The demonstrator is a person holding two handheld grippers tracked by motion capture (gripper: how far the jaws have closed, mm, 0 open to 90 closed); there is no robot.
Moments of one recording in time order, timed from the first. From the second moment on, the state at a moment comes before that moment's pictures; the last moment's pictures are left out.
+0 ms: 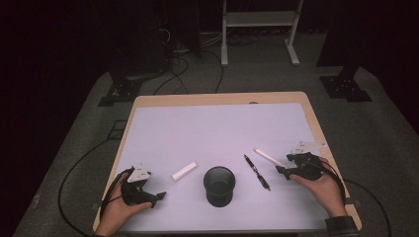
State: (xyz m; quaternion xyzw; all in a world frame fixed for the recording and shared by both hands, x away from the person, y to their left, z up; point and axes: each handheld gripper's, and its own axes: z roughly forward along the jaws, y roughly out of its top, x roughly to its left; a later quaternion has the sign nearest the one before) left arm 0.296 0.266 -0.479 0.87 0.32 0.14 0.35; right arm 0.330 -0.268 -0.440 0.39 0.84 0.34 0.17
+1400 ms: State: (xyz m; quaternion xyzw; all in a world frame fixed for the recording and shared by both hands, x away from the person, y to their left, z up) left arm 0.296 0.266 -0.479 0.87 0.32 0.14 0.35; right arm 0.377 -0.235 -0.425 0.36 0.87 0.30 0.13
